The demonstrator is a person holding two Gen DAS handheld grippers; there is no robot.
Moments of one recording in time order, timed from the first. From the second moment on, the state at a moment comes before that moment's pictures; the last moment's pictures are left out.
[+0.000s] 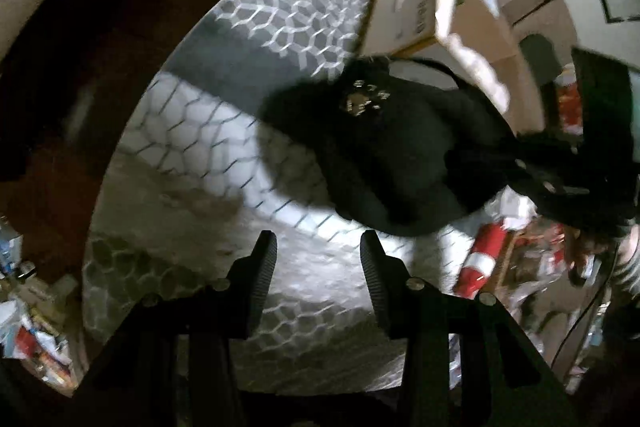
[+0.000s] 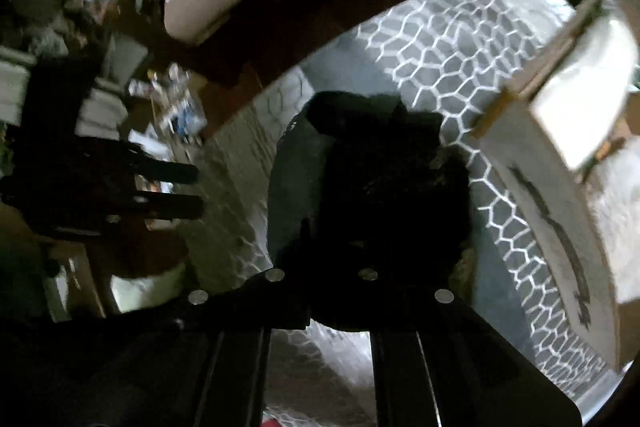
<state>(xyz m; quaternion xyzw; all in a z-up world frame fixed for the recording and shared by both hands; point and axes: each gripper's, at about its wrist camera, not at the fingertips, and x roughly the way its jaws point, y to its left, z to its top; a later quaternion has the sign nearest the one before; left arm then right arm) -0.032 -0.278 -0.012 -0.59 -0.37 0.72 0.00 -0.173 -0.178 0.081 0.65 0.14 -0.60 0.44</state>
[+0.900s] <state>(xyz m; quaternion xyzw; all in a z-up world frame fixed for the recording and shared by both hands) -0.092 -0.238 0.013 -0.42 -0.58 0.68 0.13 -0.212 -0.112 0.280 0.59 0.13 -0.67 0.42</state>
